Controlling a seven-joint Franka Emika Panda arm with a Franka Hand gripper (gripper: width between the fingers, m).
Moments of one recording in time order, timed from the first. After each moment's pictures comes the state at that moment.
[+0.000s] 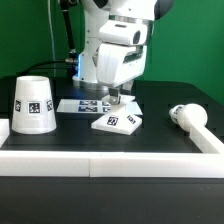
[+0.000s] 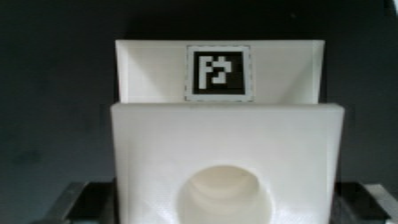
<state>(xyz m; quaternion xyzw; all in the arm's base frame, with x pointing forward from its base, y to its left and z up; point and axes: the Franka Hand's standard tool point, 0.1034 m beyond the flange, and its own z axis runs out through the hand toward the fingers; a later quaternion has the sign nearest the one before) 0.446 0.013 0.052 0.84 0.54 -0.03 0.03</state>
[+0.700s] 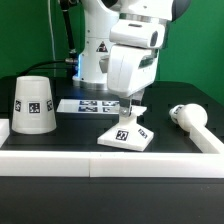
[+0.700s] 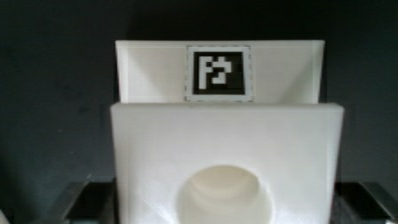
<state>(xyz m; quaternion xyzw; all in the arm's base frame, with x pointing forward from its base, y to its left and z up) 0.526 0.021 0.054 0.84 0.54 -0.01 0.05</state>
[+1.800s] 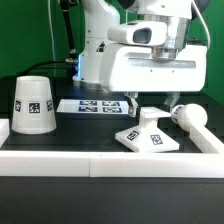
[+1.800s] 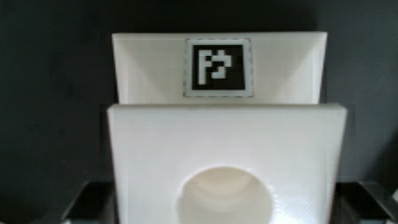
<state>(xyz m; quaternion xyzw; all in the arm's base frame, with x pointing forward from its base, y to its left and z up) 0.547 0.056 0.055 0.99 0.15 0.01 0.03</state>
